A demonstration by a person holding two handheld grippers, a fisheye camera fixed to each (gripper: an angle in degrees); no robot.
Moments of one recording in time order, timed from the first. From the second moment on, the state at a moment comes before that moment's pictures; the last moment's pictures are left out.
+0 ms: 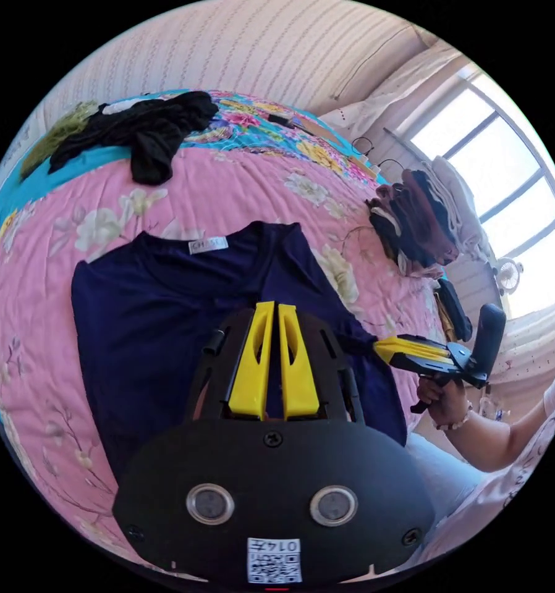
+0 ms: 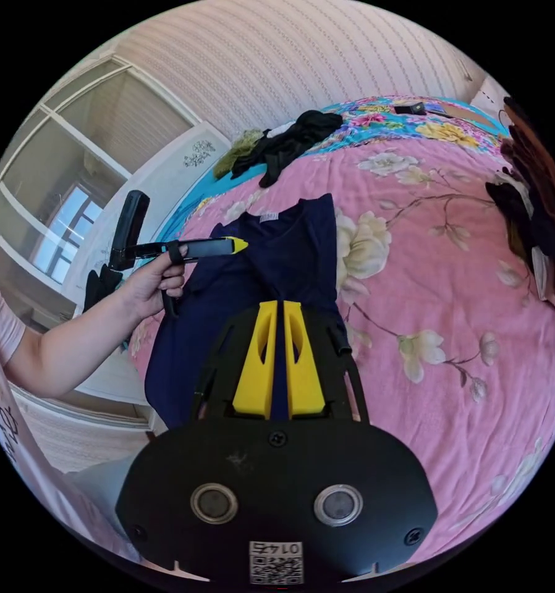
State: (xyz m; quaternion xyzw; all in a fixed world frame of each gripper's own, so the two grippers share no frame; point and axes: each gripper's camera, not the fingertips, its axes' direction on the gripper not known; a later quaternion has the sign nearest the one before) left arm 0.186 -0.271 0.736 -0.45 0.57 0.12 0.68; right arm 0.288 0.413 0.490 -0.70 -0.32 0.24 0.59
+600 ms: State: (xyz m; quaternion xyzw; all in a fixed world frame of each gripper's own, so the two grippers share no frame) left arm 0.056 -0.305 0.830 -0.45 0.45 0.04 0.77; right arm 0.233 0.425 0.590 -0.69 -0.34 0.10 0.63
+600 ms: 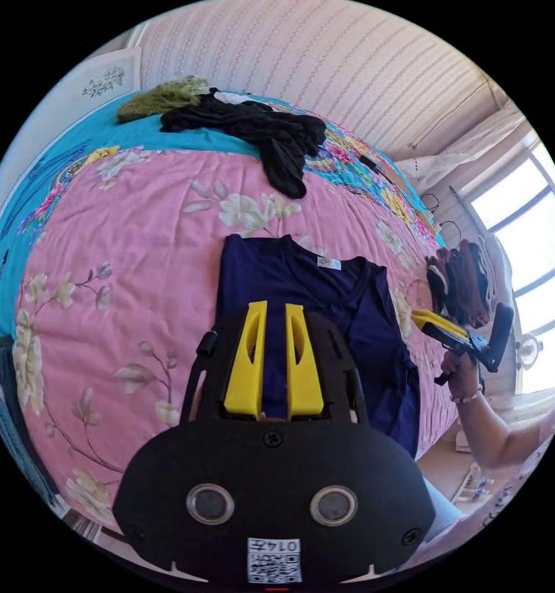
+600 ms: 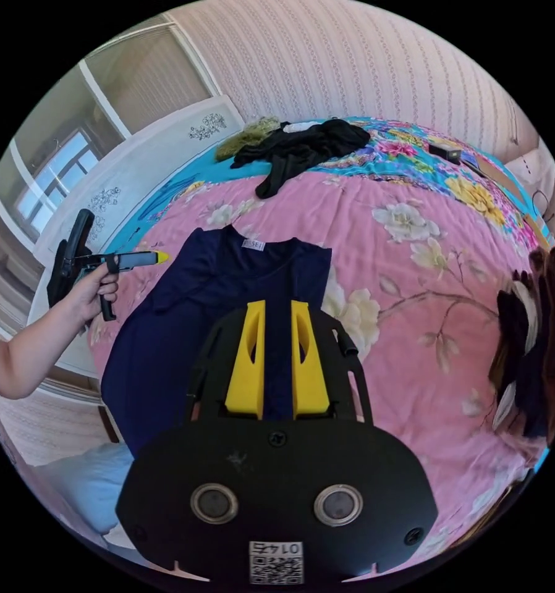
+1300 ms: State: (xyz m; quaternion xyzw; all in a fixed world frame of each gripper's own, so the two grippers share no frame) left arm 0.027 -0.287 0.934 -0.50 0.46 0.02 0.73; right arm 0.295 0.505 0.660 -0.74 -0.28 0.21 0.57
